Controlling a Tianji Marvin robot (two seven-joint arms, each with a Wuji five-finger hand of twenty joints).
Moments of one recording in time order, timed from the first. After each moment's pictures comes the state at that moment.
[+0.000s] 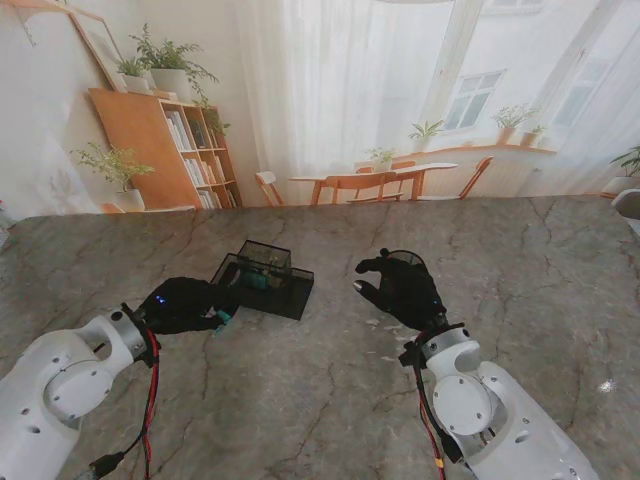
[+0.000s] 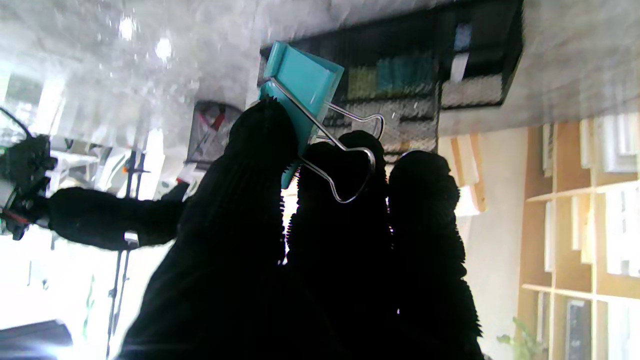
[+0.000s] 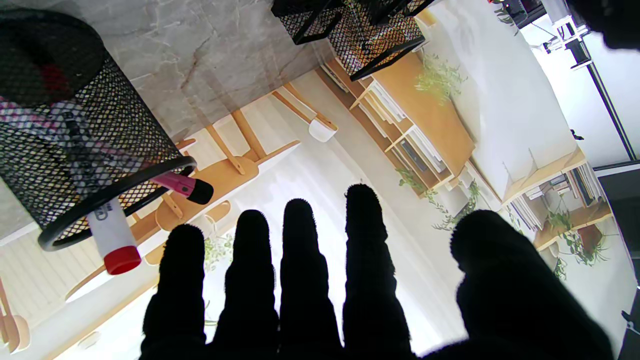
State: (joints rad) left arm 1.61 -1.02 -1.42 -1.66 1.00 -0.56 -0.08; right arm -1.58 -1.15 1.18 -1.56 -0.66 -0.17 -0.32; left_hand 1.16 -0.48 0.13 0.00 0.51 0.00 1.01 0.83 0.88 0.11 0.47 1.12 0.91 0.06 0.84 0.95 0.76 0.06 1.26 0.81; right_hand 0.45 -0.17 0.41 -0.03 0.58 -0.01 0.33 0.68 0.67 0.13 0.16 0.52 0.49 0.11 0.24 0.40 0.04 0.26 0.91 0.41
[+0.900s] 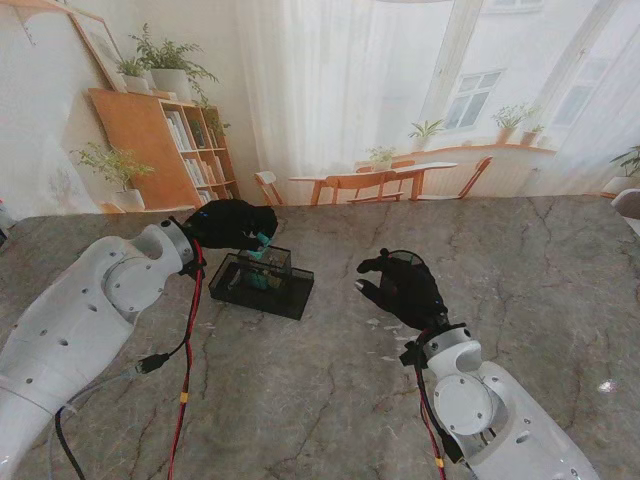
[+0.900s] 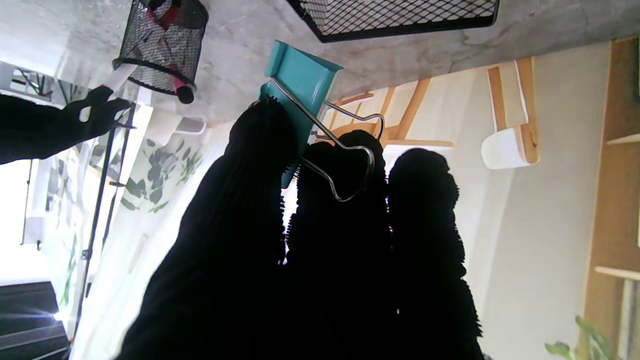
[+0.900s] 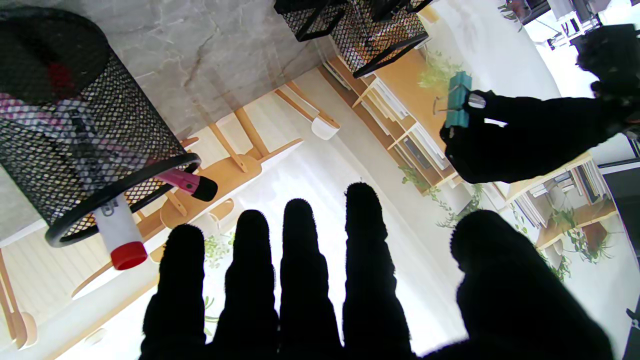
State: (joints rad) left arm 1.05 -1.05 -1.03 -1.29 0.75 -0.44 -0.09; right arm -1.59 -1.15 1.19 -1.56 -0.65 -0.16 -0.32; left_hand 1.16 -0.48 0.13 0.00 0.51 0.00 1.01 0.83 0.88 0.10 0.47 1.13 0.91 0.05 0.84 0.95 0.77 0.06 1.24 0.81; right_hand 0.45 -0.17 0.41 -0.03 0.60 -0.01 0.33 0.68 0.67 0.13 0.16 0.52 0.49 0.11 0.24 0.40 0.04 0.26 0.91 0.41
